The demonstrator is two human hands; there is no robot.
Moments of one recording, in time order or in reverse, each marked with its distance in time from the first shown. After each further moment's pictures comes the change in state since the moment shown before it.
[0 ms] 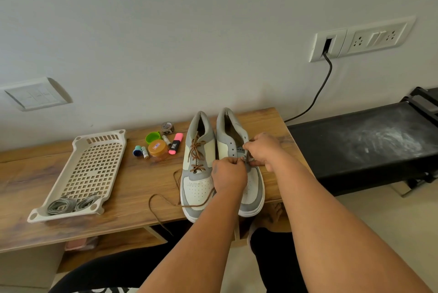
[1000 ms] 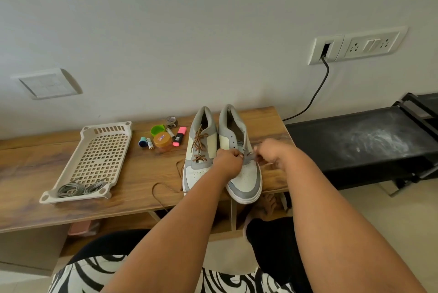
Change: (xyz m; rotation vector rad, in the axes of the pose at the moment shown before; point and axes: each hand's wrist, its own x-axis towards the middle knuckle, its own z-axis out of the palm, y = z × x) left_hand 0.007 0.012 -0.029 0.279 -0.390 0.098; right_hand -0.034 -0.001 -0.026 -0.277 -0.202 0.123
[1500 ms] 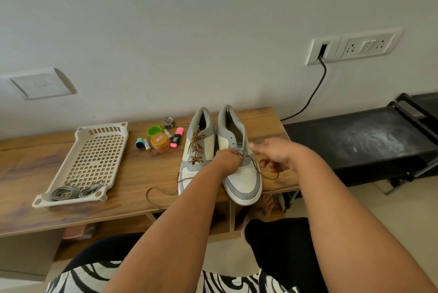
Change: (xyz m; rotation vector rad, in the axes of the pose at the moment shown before) left_hand 0.003 0.008 -0.010 -0.009 -0.094 -0.023; right_hand -0.026 0.003 -0.020 0.015 -0.100 -0.021
